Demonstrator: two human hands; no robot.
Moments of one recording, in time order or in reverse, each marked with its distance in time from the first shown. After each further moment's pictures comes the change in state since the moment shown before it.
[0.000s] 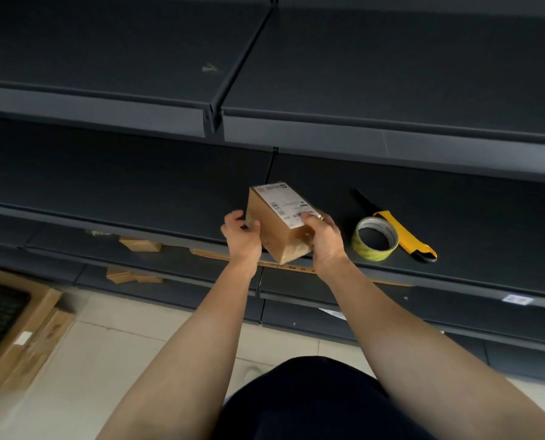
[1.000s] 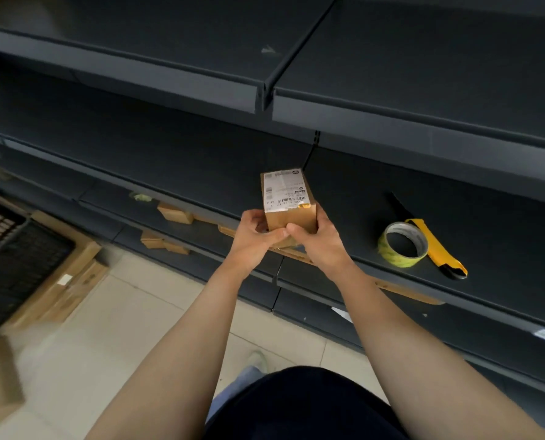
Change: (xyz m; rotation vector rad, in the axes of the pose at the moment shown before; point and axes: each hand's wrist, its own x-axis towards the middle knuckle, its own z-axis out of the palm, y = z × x) left_hand -0.041 -0.001 -0.059 -0.015 -0.234 0.034; right_hand -0.033 0.008 0.020 -0.722 -0.341 -0.266
